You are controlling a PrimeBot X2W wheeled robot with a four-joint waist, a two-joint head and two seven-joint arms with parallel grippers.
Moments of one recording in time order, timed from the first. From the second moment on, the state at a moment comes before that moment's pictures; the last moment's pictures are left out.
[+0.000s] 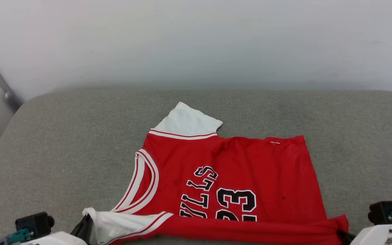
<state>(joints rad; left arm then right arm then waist) 0.17 0.53 -0.30 -0.08 -0.96 0.29 0.05 0.18 -0.19 -0.09 -0.06 0.32 0.13 0.68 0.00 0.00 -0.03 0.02</state>
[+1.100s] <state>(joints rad) -0.25 0.47 -0.40 0.36 -0.94 0.05 0.09 -0.07 -0.21 0.03 0.19 0.27 0.13 0.14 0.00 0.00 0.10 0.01</state>
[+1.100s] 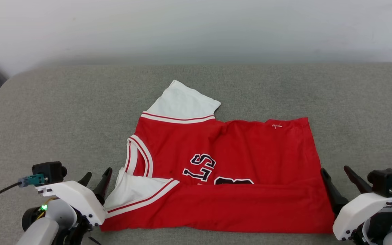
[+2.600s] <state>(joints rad) -0.10 0.62 -0.41 0.11 -1.11 0.15 0.47 0.07 -0.25 -0.04 -0.07 0.37 0.13 0.56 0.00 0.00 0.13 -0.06</state>
